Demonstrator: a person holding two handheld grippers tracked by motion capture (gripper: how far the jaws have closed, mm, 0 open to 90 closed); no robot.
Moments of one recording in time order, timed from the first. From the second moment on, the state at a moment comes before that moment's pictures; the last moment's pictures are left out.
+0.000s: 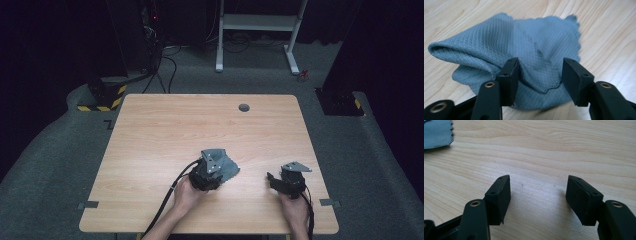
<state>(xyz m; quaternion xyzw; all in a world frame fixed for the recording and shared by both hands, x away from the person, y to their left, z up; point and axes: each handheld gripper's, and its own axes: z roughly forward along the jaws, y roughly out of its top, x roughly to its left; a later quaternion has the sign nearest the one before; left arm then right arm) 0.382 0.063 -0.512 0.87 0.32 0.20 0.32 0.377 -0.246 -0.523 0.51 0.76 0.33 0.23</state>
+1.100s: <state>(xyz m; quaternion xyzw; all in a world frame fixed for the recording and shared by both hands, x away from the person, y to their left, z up) 0.468 0.143 -0.488 0.82 0.45 0.23 0.27 0.377 -0.246 -0.523 0.51 0.76 0.33 0.23</state>
